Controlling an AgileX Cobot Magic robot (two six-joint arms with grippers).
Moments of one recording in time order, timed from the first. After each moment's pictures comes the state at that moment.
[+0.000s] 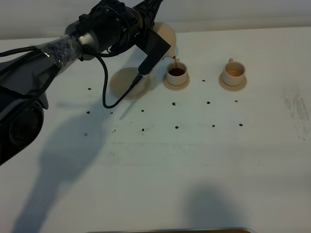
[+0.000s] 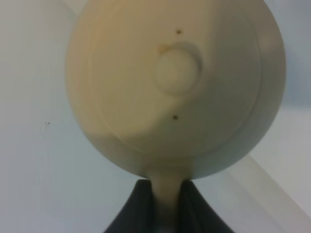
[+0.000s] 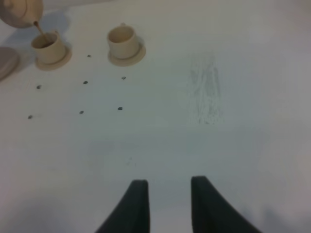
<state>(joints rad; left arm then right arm) -0.49 2.31 -1.94 0.48 0.38 1.56 -0.03 -0.01 -0.52 0.11 1.11 0.07</state>
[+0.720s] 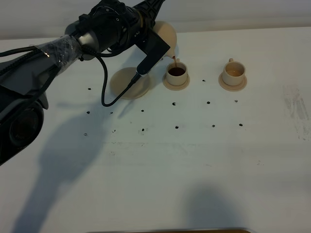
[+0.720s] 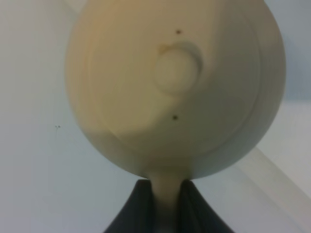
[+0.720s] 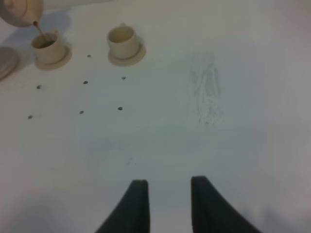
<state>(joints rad) -0.49 2.31 -1.94 0.48 0.36 1.60 -0.03 -0.01 -0.52 0.11 1.11 0.07</state>
